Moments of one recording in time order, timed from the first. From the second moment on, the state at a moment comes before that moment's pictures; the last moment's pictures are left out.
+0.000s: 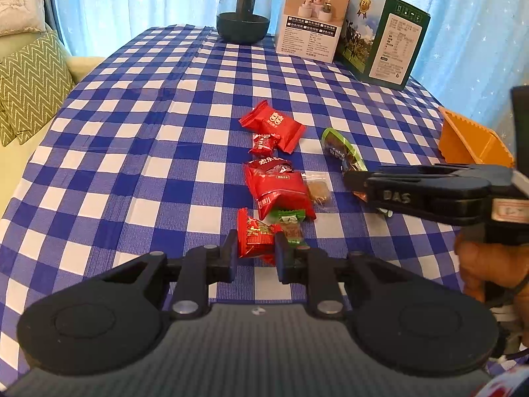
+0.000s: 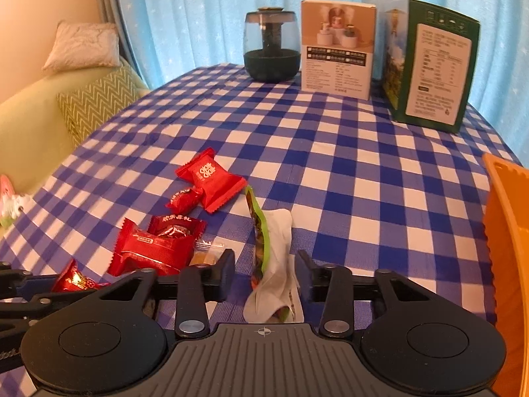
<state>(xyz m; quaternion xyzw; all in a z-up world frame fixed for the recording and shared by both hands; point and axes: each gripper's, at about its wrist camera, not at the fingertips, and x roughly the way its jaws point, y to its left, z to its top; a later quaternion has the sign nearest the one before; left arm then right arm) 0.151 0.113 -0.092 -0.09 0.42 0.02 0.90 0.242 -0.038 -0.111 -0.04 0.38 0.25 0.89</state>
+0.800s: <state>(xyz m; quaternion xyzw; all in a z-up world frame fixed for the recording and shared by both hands) 0.122 0.081 -0.077 -0.08 0.42 0.00 0.90 0.156 -0.109 -0.095 0.02 0.42 0.21 0.88</state>
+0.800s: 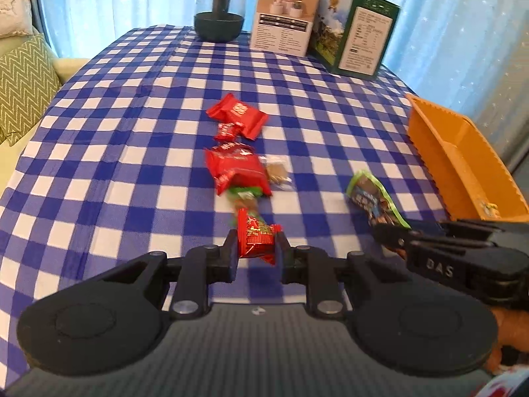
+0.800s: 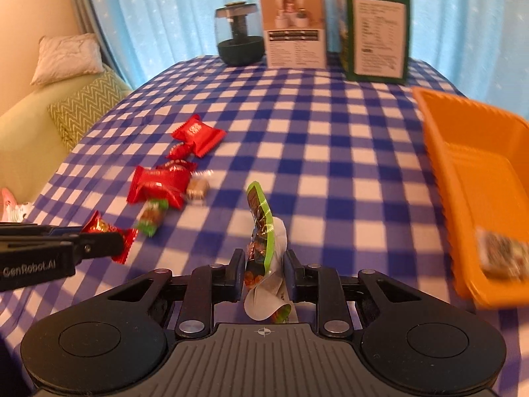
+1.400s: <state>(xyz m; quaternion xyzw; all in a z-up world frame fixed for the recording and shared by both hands) 0.082 0.035 -0.064 -0.06 0.43 -0.04 0.90 0.100 -0.163 -0.099 0.02 0.43 0.17 0.88</state>
